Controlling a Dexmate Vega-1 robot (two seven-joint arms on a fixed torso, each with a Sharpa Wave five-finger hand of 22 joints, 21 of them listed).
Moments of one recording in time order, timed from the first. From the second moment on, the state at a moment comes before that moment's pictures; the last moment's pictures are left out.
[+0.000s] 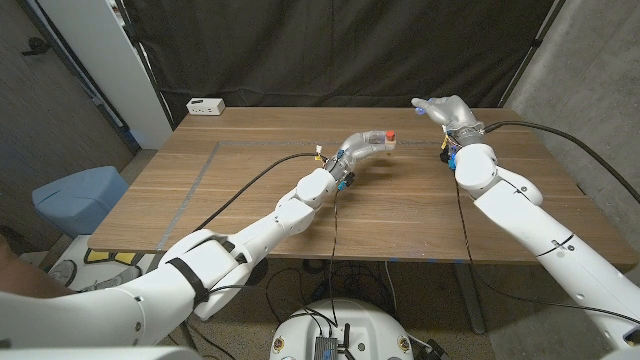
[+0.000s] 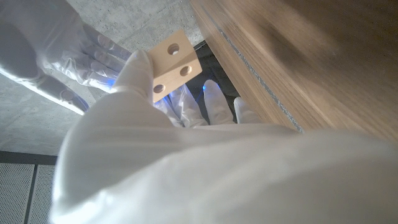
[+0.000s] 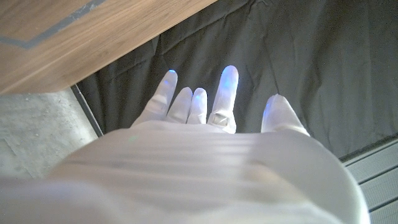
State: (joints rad) left arm 0.47 0.06 0.74 -0.78 -0.26 -0.52 -0.05; left_hand 1.02 0.03 0.29 -0.18 0.27 0.83 -0.21 0.39 0.20 0.86 -0.21 0.35 0.51 0.50 -0.05 0.22 0.24 0.13 0.12 0.20 0.18; right arm -0.97 -0.67 -0.30 -2.06 -0.02 -0.50 -0.43; right_hand 0.51 0.01 0.33 -0.13 0.19 0.89 0.00 0.27 0.19 0.48 0.04 0.18 0.20 0.38 0.02 0.21 0.20 0.58 0.11 0.18 0.16
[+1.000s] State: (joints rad) left arm 0.43 0.02 0.75 -0.67 -0.27 -0.57 -0.11; left_hand 1.02 0.03 0.29 -0.18 0.27 0.83 -0.21 0.39 0.20 0.86 -0.21 0.35 0.51 0.50 -0.05 0.22 0.24 0.13 0.12 0.20 0.18; right arm -1.09 -0.65 -0.24 -1.97 0.23 -0.15 -0.45; right_hand 0.45 0.03 0.31 -0.13 0.19 0.50 -0.16 0.17 0.20 0.23 0.06 0.18 0.19 0.14 0.13 0.18 0.20 0.42 0.18 0.18 0.16
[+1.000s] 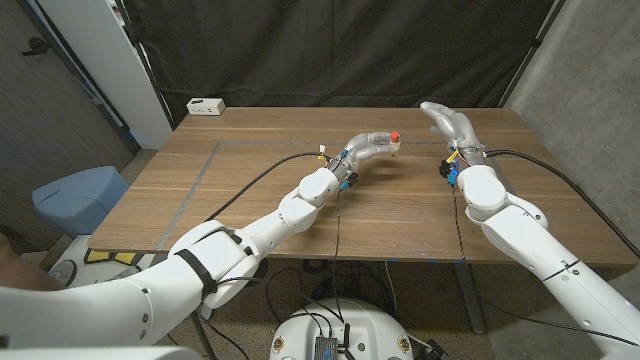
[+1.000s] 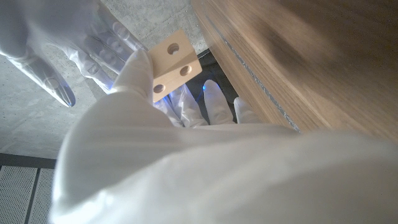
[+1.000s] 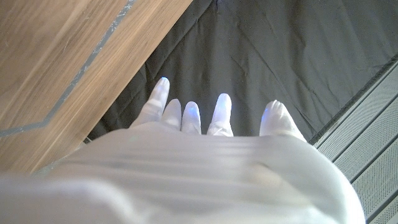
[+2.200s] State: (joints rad) left arm 0.41 -0.02 0.75 -0.60 -0.28 -0.60 -0.14; left_hand 1.02 0.03 0.29 -0.18 0.27 0.83 -0.21 0.38 0.20 0.86 -0.22 0.35 0.51 0.50 -0.05 0.22 0.24 0.14 0.13 0.20 0.18; right arm -1.14 -0.70 -0.25 -1.89 0.40 0.05 -0.30; right_hand 0.38 0.06 0.29 -0.12 0.19 0.22 -0.19 0.17 0.18 0.04 0.06 0.18 0.18 -0.10 0.17 0.19 0.19 0.09 0.14 0.18 0.17
